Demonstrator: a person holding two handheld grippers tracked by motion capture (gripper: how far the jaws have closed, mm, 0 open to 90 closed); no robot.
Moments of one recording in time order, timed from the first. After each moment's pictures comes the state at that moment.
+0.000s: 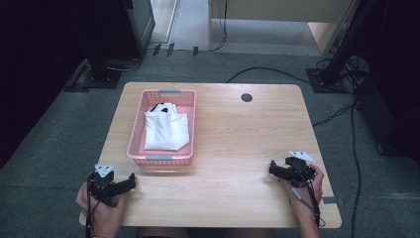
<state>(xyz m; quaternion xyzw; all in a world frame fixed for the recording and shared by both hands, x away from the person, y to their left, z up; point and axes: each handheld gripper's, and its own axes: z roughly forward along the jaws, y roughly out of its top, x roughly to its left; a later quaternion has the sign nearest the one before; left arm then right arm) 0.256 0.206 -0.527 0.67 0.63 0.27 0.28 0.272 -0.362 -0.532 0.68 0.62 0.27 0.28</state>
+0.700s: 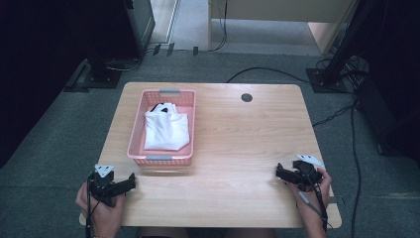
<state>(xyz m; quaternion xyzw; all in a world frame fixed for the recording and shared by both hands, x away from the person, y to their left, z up) 0.256 0.206 -0.528 0.67 0.63 0.27 0.28 0.259 -0.380 -0.532 0.69 0.61 0.27 0.29</state>
